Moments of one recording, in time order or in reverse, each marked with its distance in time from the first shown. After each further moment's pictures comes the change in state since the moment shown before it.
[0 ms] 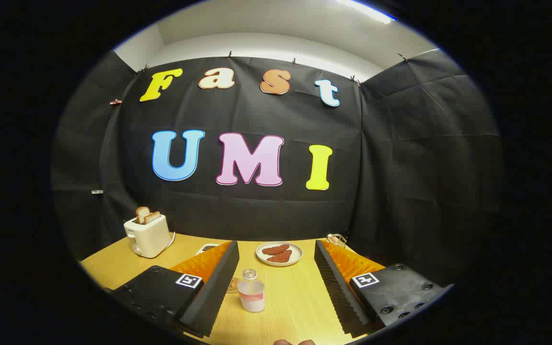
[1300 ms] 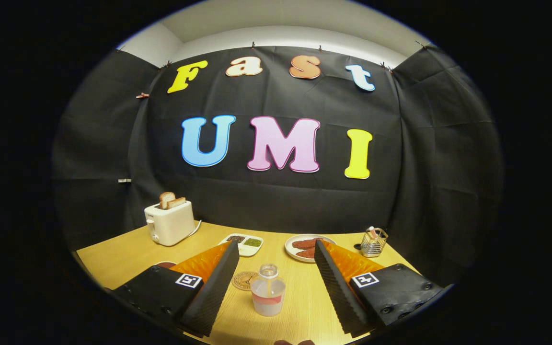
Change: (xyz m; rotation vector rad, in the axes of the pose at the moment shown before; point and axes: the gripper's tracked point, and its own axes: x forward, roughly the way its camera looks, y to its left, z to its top) arm 0.056 0.032 -0.066 0.002 0.057 0.259
